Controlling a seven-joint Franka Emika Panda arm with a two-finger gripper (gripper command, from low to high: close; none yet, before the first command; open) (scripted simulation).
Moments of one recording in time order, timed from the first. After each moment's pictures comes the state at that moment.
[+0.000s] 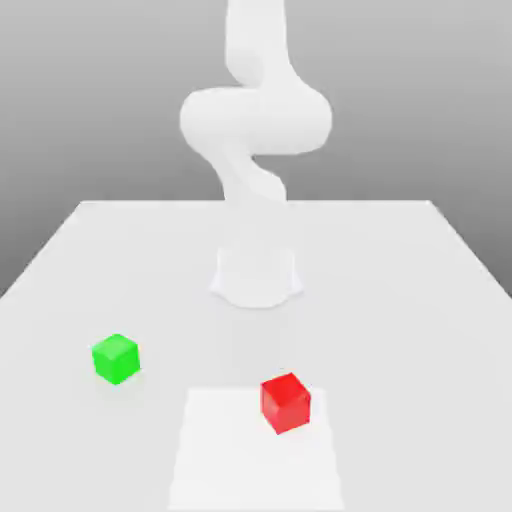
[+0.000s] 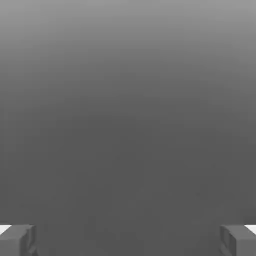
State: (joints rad) arm 0.00 -0.80 0.00 -2.30 0.00 2.30 0.80
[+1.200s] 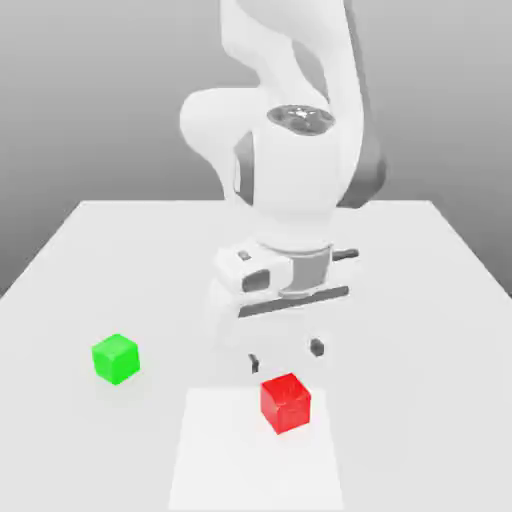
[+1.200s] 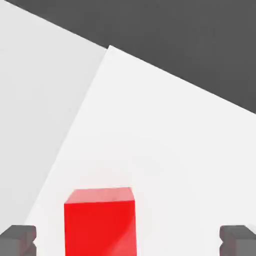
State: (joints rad) arm 0.06 -0.05 0.05 -2.83 -0.02 2.79 0.45
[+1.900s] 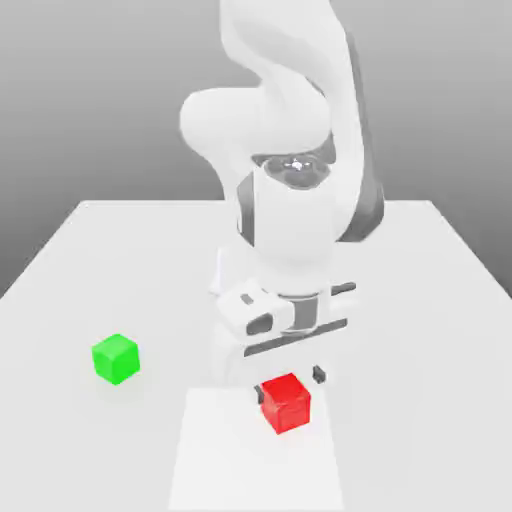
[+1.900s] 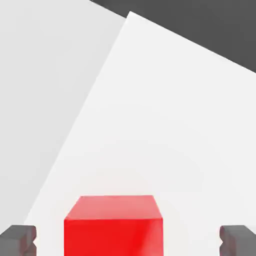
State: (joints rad) arm 0.05 0.13 0.06 -2.80 -0.04 2.94 0.47
